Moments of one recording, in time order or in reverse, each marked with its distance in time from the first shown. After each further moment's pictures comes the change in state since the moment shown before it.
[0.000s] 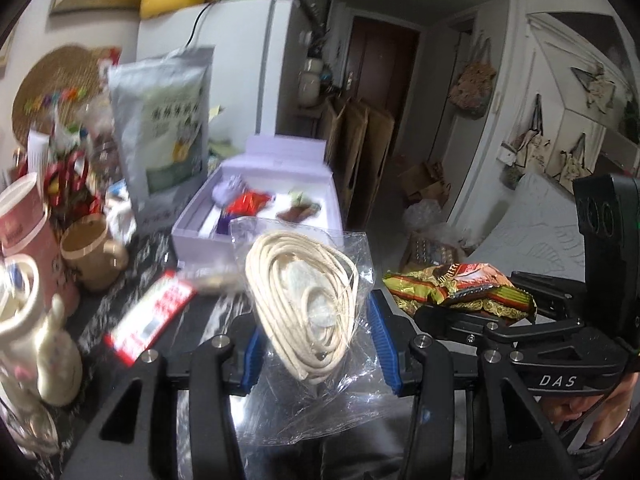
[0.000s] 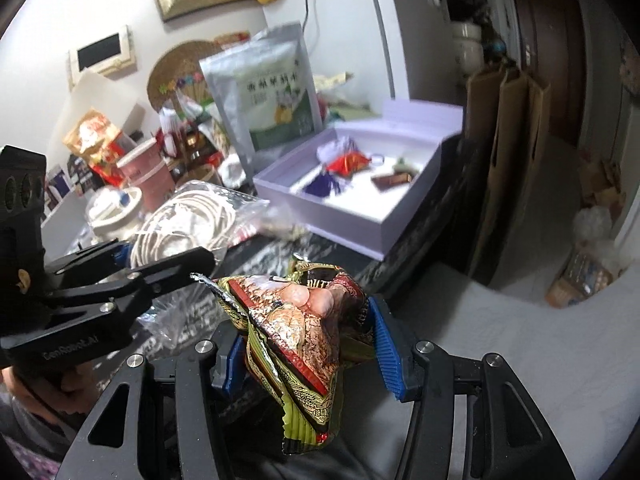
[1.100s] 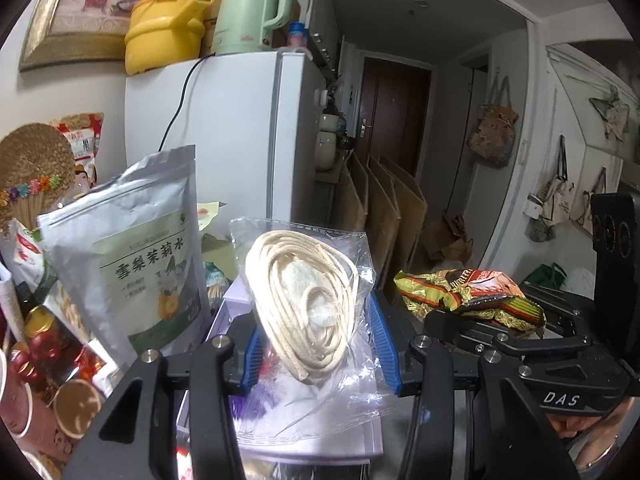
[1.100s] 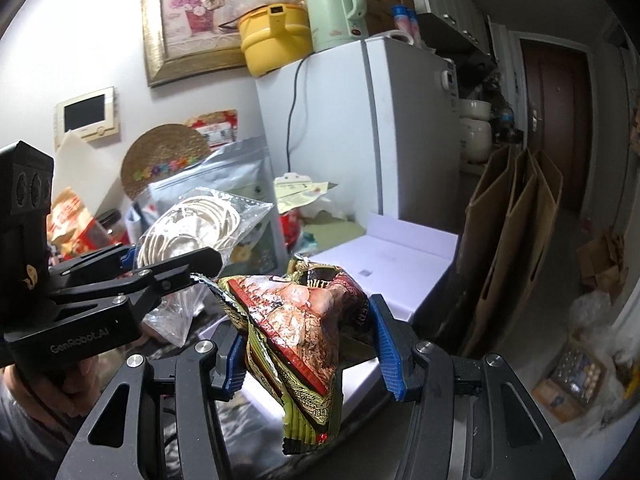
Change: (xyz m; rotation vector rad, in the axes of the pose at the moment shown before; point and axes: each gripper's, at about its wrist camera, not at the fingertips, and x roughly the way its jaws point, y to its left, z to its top) left arm 0.096 0.028 0.164 -0.002 -0.156 0.057; right arm 0.035 -0.064 0.165 -0.088 -0.213 -0.008
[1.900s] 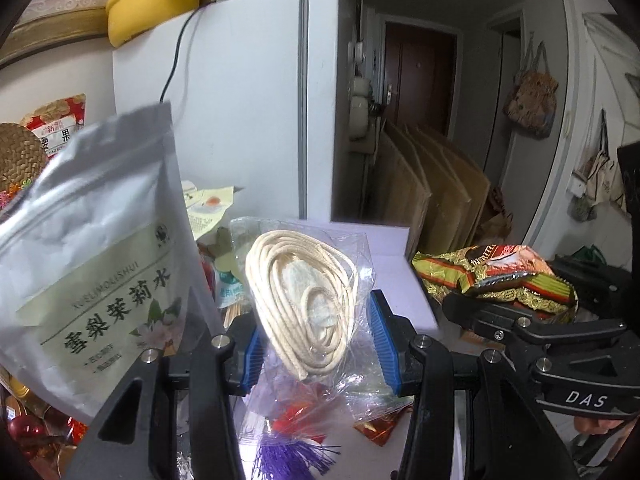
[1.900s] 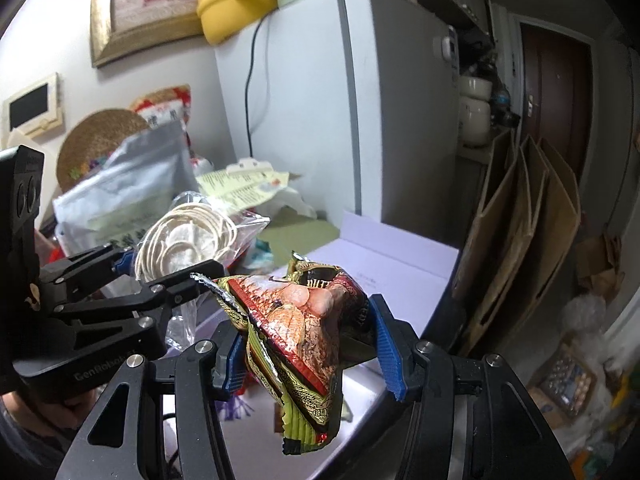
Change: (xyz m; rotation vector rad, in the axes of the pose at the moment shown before) left arm 0.121 0.032 0.025 0.040 0.127 0.119; right arm 0.118 -0.043 0.048 0.000 0.117 -0.063
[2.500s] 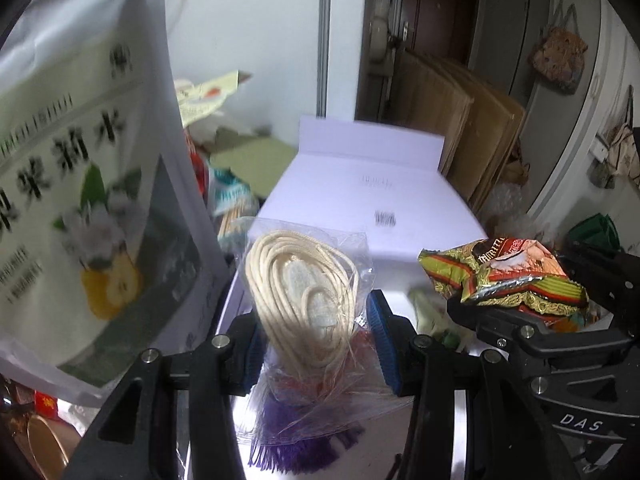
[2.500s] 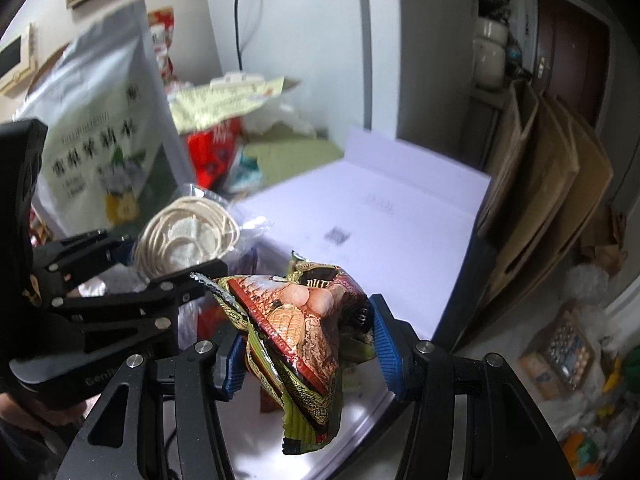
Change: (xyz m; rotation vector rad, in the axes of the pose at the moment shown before) left arm 0.068 0.022 -0.054 -0.032 0.265 0.018; right arm 0.078 0.005 -0.044 -0.011 0.230 -0.013
